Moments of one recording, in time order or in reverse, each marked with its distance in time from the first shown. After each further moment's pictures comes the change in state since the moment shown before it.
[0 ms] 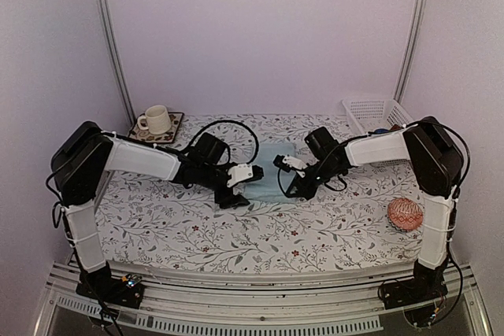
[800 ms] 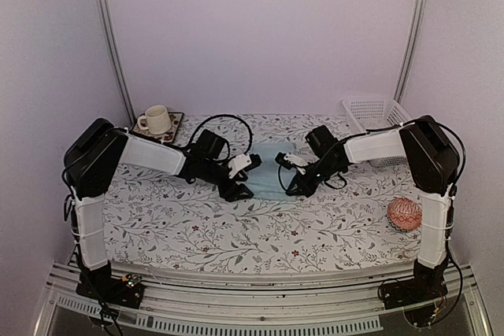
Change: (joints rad) left arm 0.068 0.125 0.091 0.052 0.100 -0.201; right arm -0.029 0.045 0.050 -0.032 -0.008 0.047
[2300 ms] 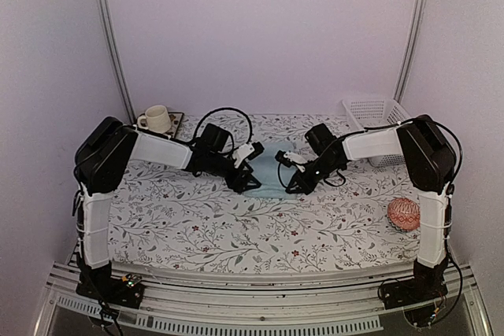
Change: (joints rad) left arm 0.024 0.089 0.131 0.031 0.080 -0.154; right arm -0.013 0.032 0.050 -0.034 -0.001 0.005
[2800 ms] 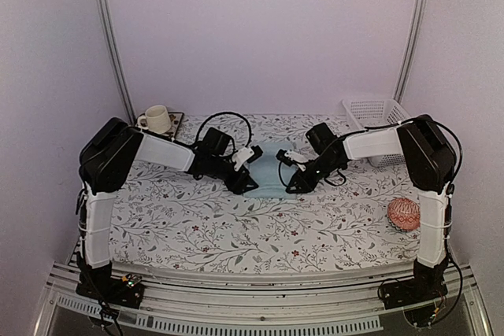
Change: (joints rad) left arm 0.001 0.042 0.001 -0.004 -0.118 -0.015; right arm -0.006 0.002 0.003 0.002 0.004 0.007
